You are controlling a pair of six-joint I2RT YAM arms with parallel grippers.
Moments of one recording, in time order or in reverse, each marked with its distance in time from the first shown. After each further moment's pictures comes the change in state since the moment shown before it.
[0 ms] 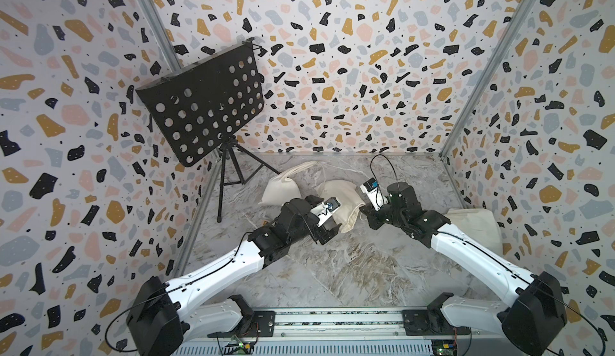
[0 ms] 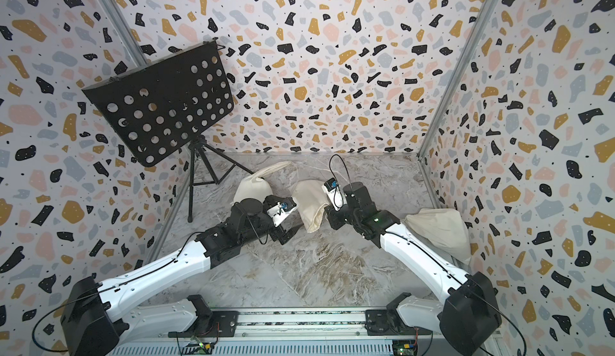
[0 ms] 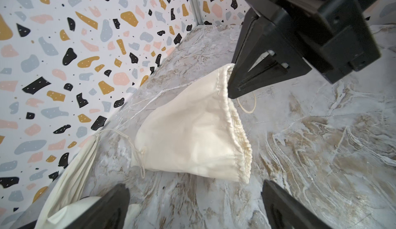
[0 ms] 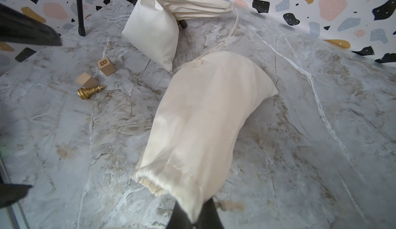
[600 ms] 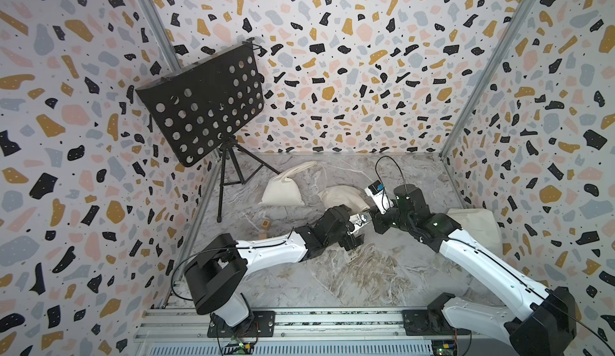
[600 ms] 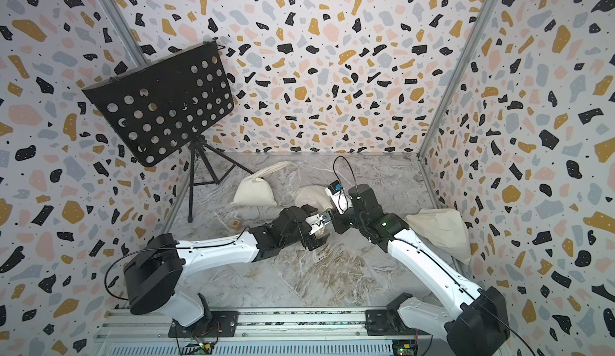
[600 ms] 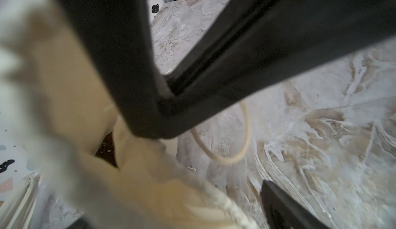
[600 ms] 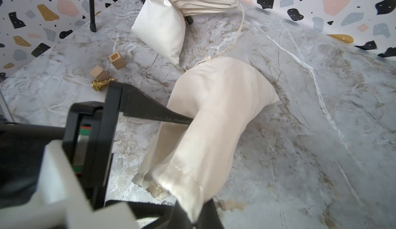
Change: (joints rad) left arm -0.136 0.420 0.105 0.209 -0.140 0.042; right arm -0.001 -0.076 0.000 -0.085 -0.015 -0.004
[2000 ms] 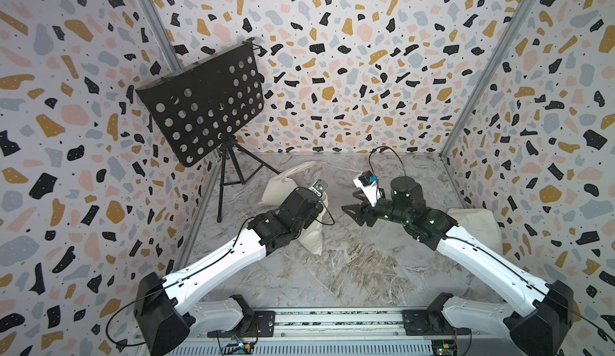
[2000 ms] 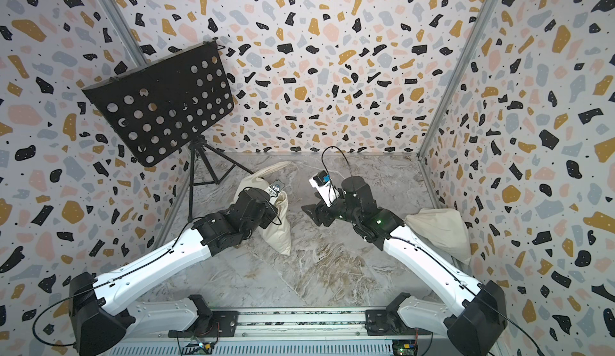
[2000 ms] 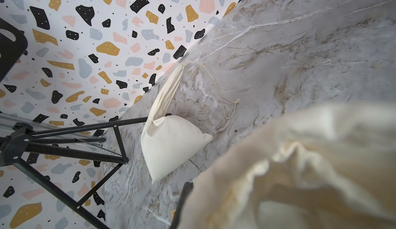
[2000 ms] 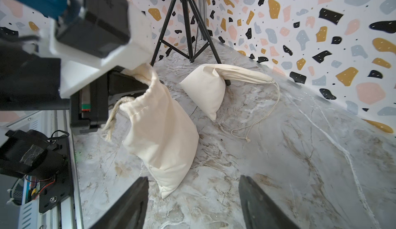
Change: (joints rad) left arm 0.154 -0.382 0.143 -0.655 -0.398 -0.207; right arm 0.121 0.054 0.088 0.202 -0.116 0.002
